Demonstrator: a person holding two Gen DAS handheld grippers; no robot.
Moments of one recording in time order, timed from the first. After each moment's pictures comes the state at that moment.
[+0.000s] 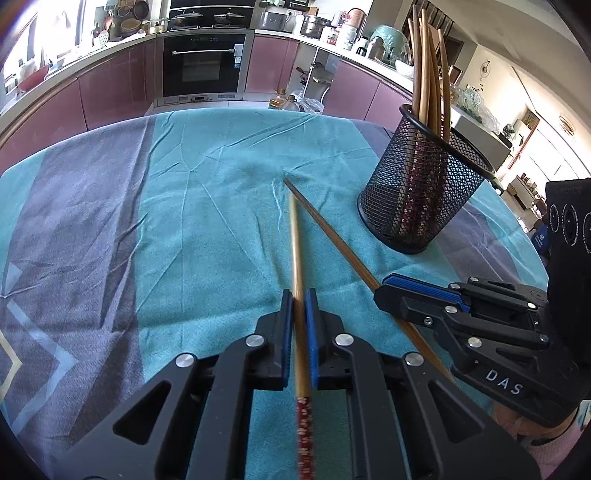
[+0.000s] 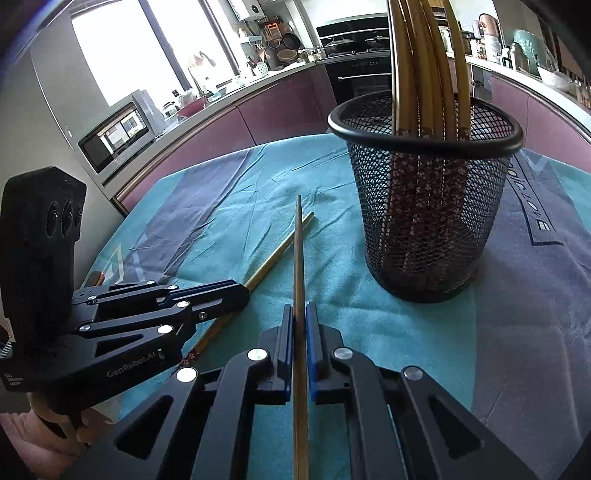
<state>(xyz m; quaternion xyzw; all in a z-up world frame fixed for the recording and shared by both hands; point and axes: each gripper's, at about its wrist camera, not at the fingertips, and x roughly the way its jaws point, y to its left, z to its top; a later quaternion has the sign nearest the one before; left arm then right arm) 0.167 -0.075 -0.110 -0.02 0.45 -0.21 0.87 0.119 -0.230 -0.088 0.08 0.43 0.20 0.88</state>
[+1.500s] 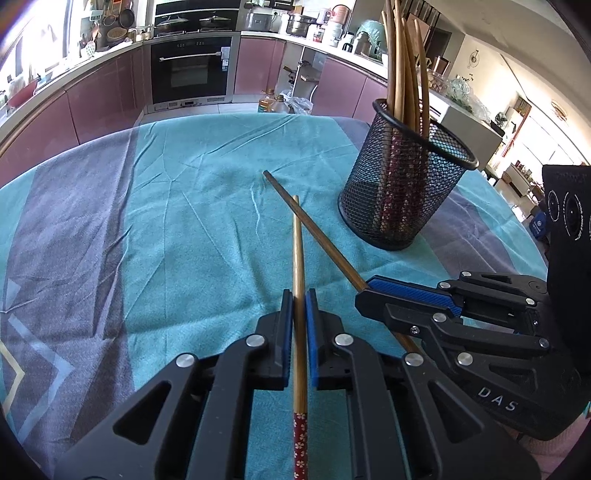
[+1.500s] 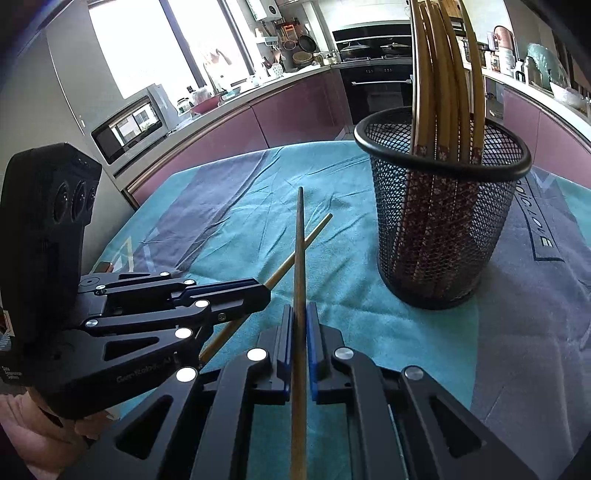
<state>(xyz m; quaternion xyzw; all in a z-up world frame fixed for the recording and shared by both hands) 0.160 -0.089 -0.104 0.00 0.45 -0.23 0.86 0.113 -0.228 -0.080 0.07 0.42 0.22 0.88</state>
